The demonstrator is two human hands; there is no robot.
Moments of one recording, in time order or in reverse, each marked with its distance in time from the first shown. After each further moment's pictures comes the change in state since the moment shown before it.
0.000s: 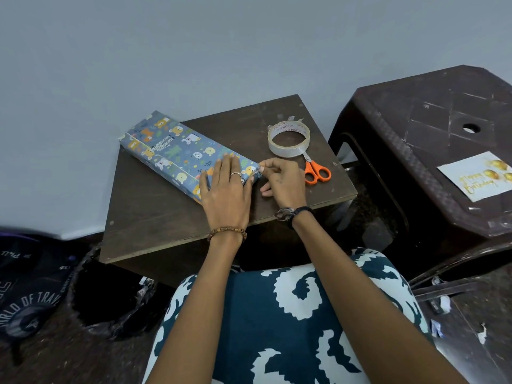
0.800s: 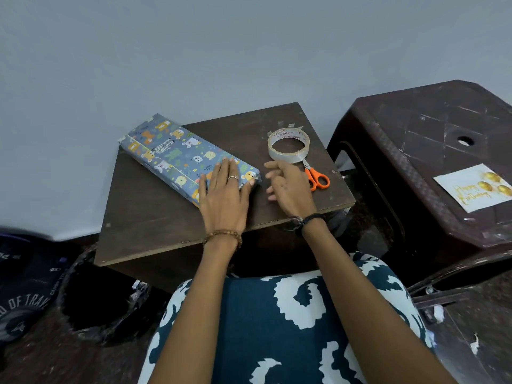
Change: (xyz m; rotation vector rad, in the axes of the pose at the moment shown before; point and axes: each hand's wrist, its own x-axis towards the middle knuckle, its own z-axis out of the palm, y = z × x) left_hand 0.005 -0.001 -0.019 -0.256 -0.274 -0.072; right_hand -0.012 -0.020 -0.019 -0.088 -0.110 -0.049
